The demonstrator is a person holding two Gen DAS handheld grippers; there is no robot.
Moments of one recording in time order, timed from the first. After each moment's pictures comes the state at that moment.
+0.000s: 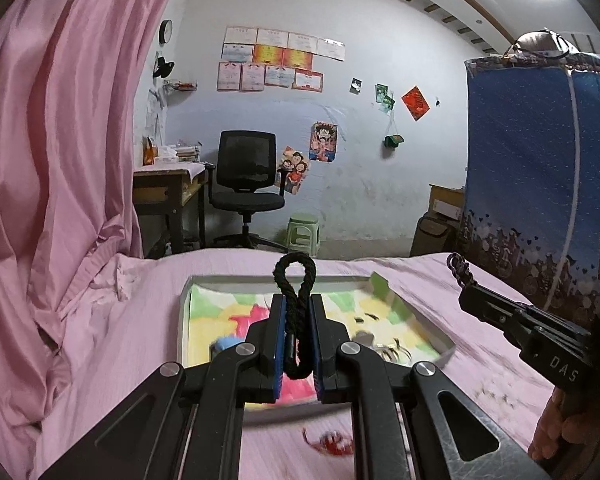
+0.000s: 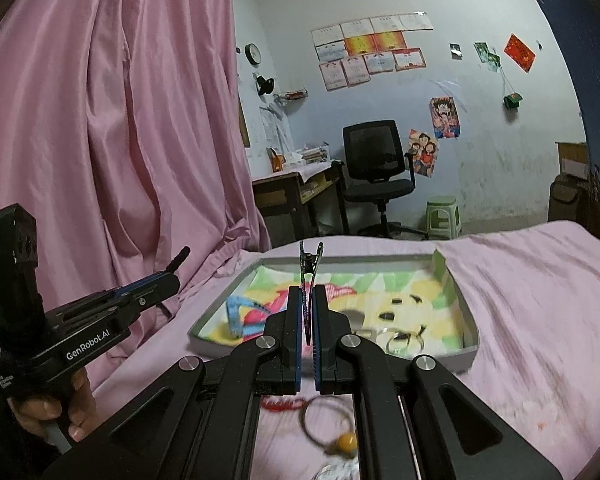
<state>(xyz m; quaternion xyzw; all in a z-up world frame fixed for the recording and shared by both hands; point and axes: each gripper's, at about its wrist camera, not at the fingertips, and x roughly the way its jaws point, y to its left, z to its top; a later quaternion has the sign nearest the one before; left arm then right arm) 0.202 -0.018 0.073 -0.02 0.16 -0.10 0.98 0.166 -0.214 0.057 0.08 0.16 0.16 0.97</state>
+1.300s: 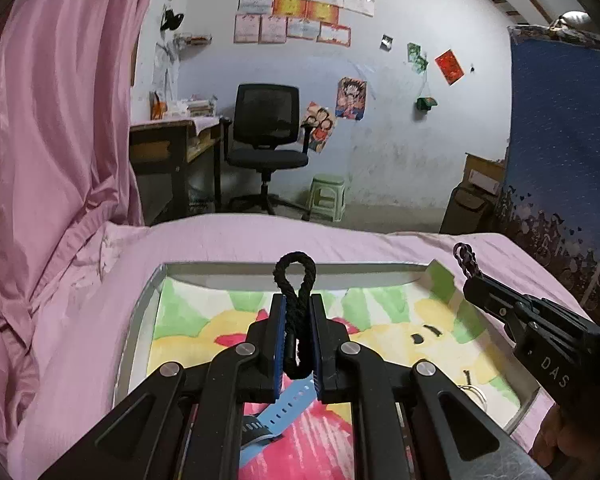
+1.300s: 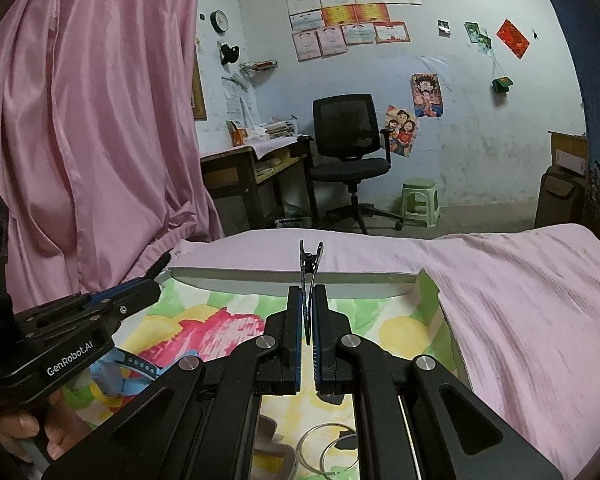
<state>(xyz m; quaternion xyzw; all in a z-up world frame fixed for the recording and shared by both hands) 0.346 -0.042 0.028 -0.03 0.24 -0.05 0.97 0.325 -0.216 0.032 0.06 0.21 0.11 0.97</state>
